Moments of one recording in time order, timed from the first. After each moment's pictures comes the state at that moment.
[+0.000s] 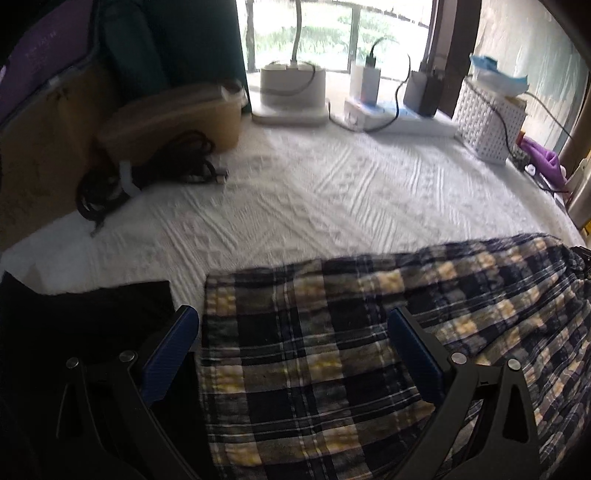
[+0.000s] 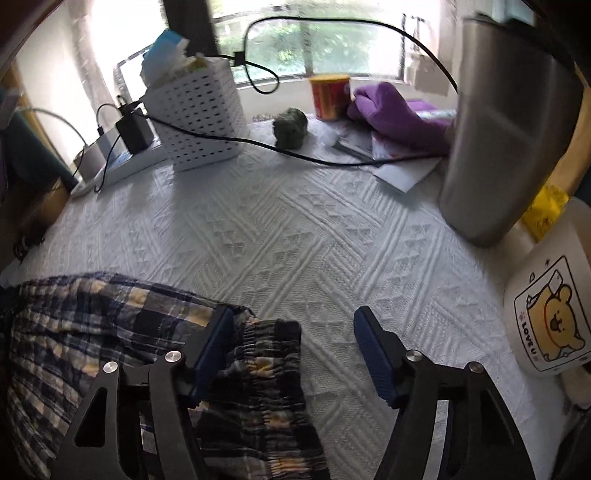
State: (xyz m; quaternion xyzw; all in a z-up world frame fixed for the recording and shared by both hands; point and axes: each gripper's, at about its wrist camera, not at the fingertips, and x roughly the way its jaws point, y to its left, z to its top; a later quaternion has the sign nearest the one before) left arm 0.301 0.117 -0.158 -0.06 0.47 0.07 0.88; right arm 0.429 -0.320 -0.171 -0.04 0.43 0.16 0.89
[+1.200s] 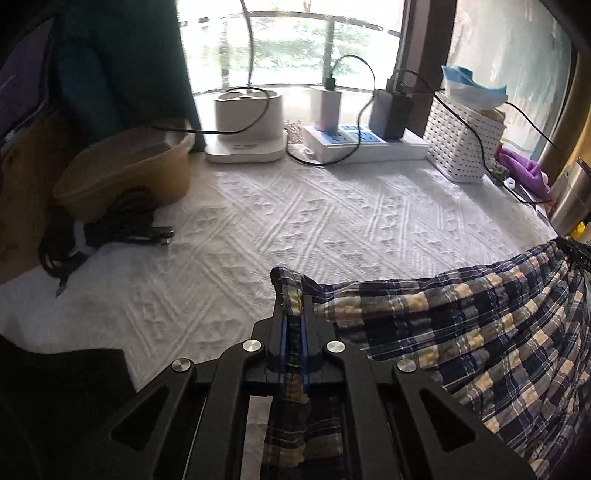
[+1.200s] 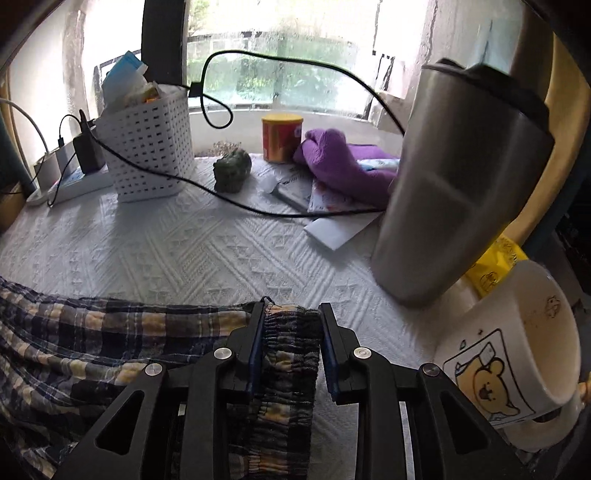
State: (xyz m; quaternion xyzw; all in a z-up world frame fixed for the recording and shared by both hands) left arm 0.335 0.092 -0.134 -0.05 0.43 0.04 0.90; right arm 0.458 -0.347 -0.158 -0.09 0.36 0.07 0.93
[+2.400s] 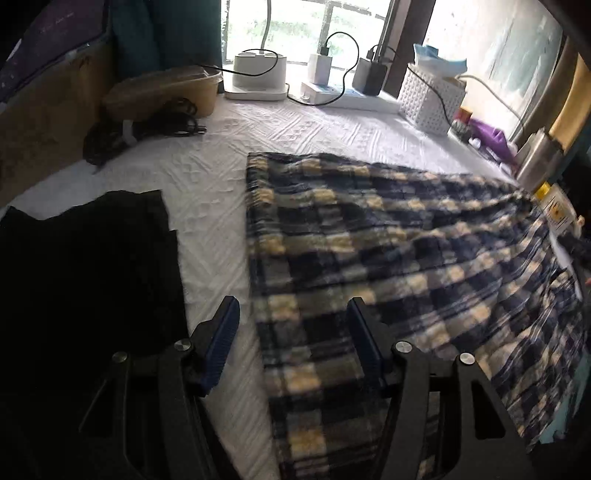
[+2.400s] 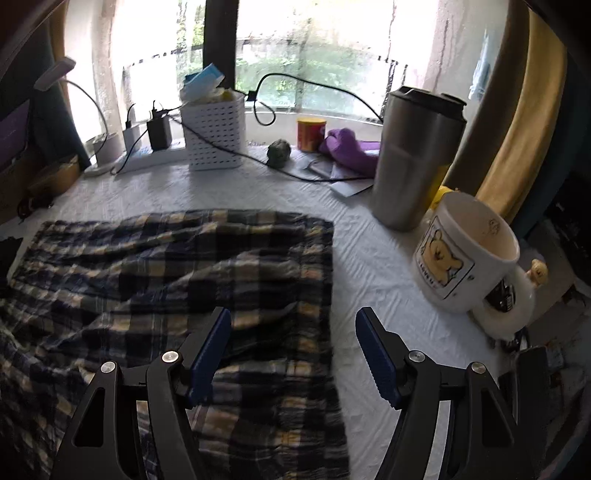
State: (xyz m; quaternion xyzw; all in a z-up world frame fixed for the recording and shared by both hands) left arm 0.229 0.095 -0.143 -0.09 0.47 0.00 0.88; right arm 0.322 -0.353 -0.147 -0.11 0.36 0.10 0.92
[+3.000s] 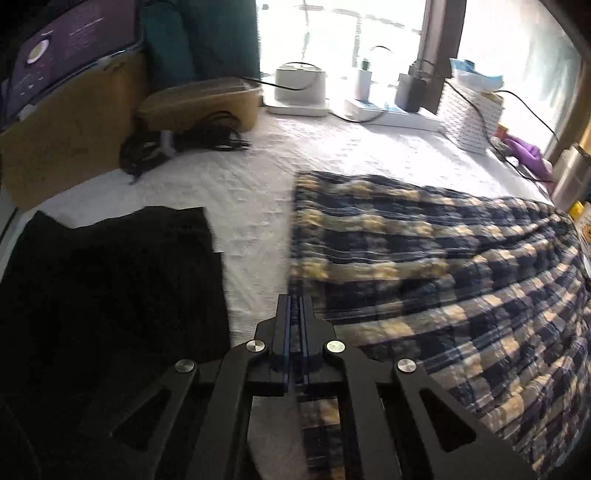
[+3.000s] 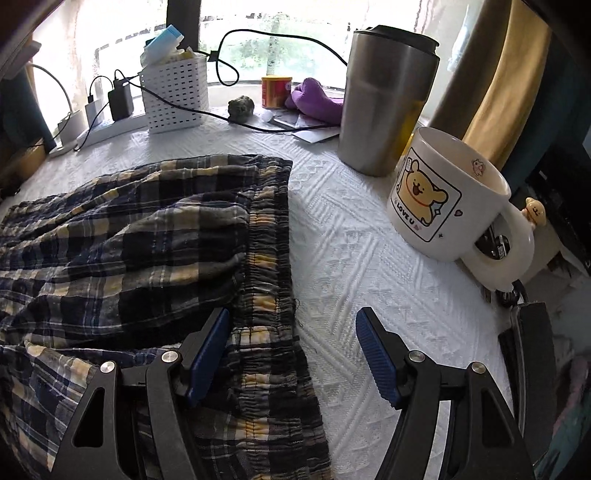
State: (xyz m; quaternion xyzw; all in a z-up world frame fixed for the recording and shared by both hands) left arm 0.235 0.114 -0.145 -0.07 0.45 0.09 0.89; right arm 0.332 -0.375 -0.179 -0.10 0.40 0.05 0.91
